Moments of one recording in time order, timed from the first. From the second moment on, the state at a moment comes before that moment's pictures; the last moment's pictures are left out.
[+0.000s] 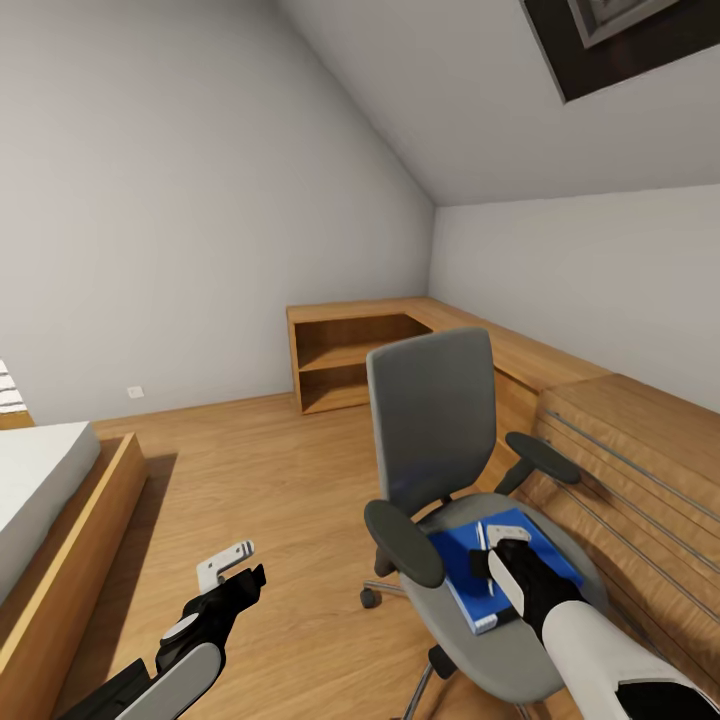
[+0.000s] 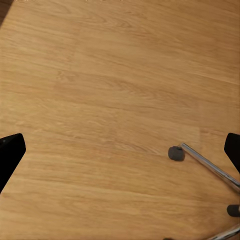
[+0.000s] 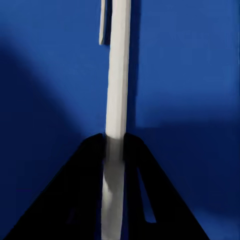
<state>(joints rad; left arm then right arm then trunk) -0.35 0.38 -0.82 -1.50 1.20 0.03 1.01 -0.74 -0.04 0.05 -0.40 -0.15 0.48 -0.17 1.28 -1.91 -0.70</state>
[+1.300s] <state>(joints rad) -0.35 0.38 -0.86 -1.50 1.20 0.02 1.01 -0.50 -0.04 -0.06 -1.12 -0.15 0.69 -0.18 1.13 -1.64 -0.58</state>
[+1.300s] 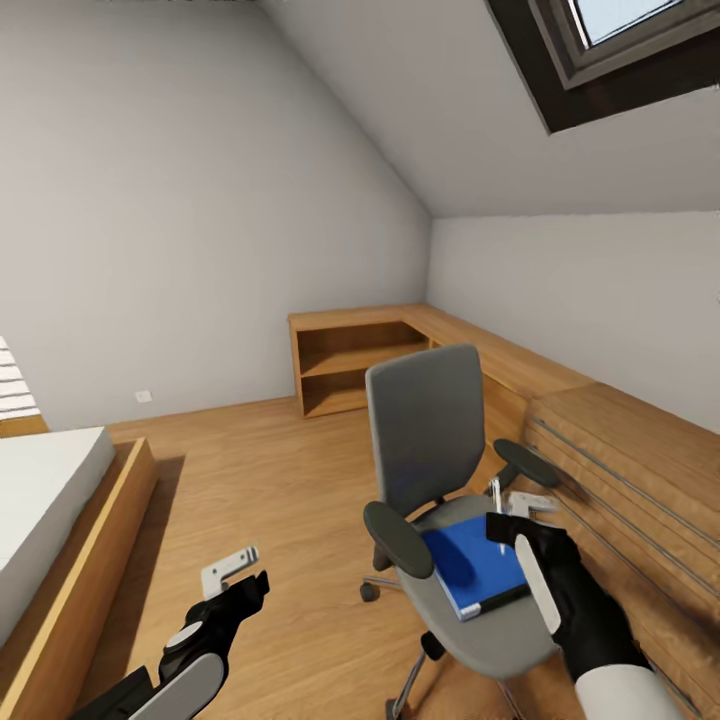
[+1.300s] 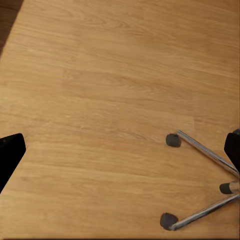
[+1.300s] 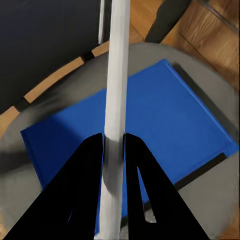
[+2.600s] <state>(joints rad) -0.35 0.38 -1.03 -1.54 1.10 0.03 1.03 -0.40 -0.02 -0.25 -1.46 -0.22 0.85 -0.18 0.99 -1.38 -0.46</state>
